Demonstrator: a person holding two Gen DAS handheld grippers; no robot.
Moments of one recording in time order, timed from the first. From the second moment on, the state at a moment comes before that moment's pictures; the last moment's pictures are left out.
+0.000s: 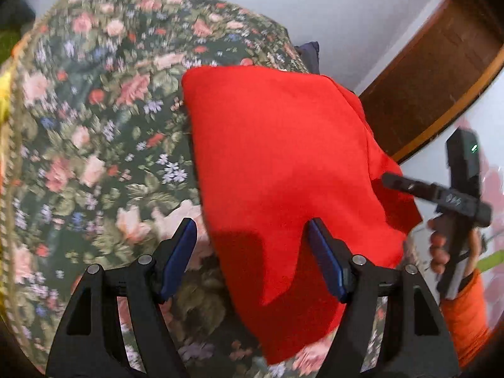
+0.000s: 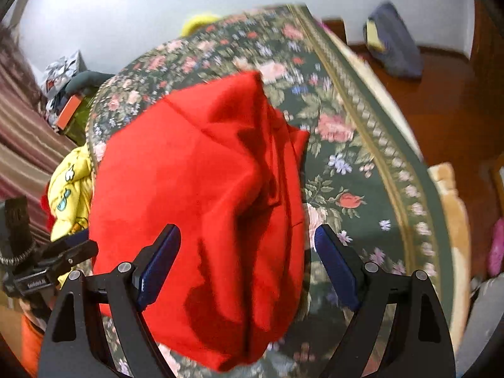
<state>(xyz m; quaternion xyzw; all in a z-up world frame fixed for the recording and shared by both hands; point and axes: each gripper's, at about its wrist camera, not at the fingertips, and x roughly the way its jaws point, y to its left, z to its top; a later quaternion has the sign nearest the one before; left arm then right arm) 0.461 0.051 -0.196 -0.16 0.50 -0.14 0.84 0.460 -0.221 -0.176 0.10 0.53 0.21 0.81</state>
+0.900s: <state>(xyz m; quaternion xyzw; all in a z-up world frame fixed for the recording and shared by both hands) 0.510 0.074 -0.217 -0.33 0.49 -0.16 0.79 0.472 -0.205 -0.173 0.14 0.53 0.26 0.79</state>
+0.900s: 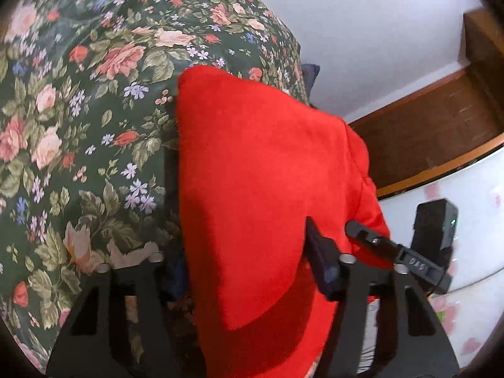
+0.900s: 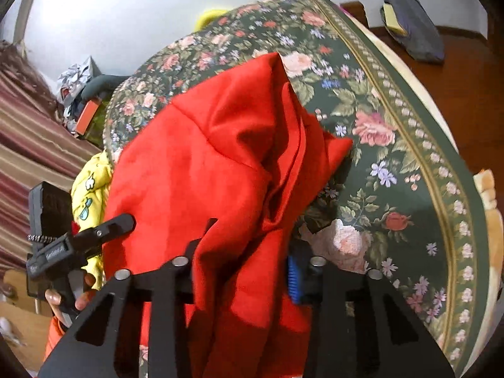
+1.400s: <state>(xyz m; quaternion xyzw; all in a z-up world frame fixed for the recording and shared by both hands) 0.455 0.103 -0.129 -0.25 0.43 -0.17 0.85 0.445 -0.129 -0.113 0.09 0.49 0.32 0.81</state>
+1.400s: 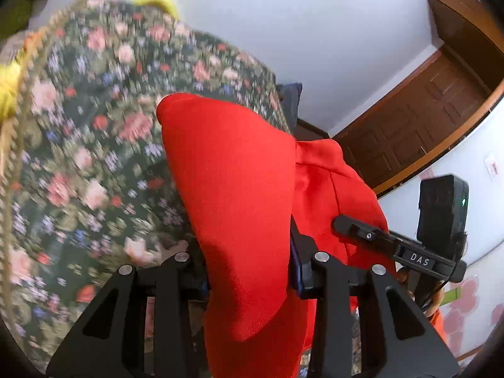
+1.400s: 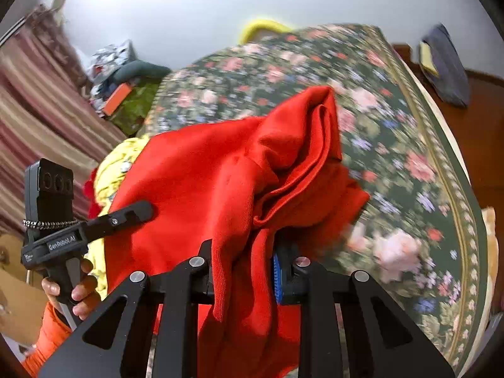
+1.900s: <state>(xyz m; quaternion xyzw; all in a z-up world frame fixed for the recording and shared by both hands) 0.439 0.239 -0.135 -0.26 0.40 -0.10 0.87 0.451 -0.002 -0.114 0.04 0.48 0.35 0.80</state>
